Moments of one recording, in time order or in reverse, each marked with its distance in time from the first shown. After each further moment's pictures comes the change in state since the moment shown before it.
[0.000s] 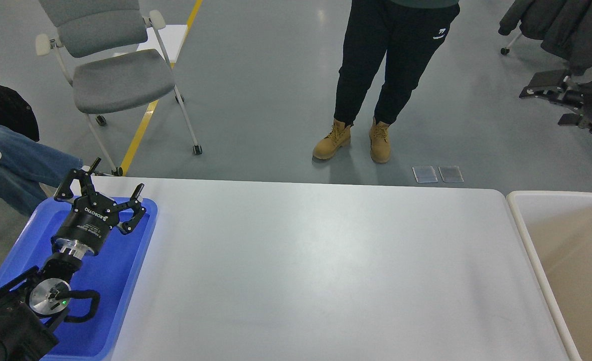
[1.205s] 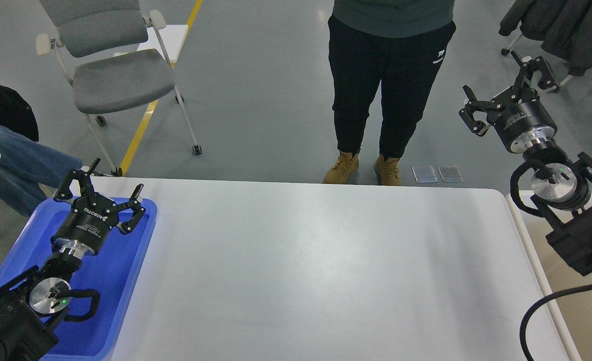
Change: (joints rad) left arm 0.000 0.000 0.000 0.000 -0.002 0.000 0.000; right arm -0.904 0.401 1.610 -0.236 0.372 -0.118 0.227
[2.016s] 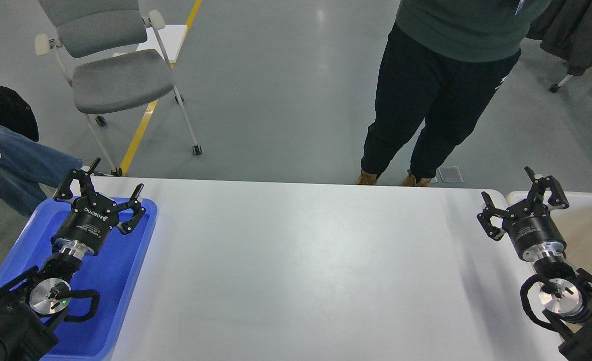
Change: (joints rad) left arm 0.000 0.000 0.000 0.000 0.000 0.000 0.000; right arm -0.370 0.008 0.033 -0.021 -0.101 0.092 0.137
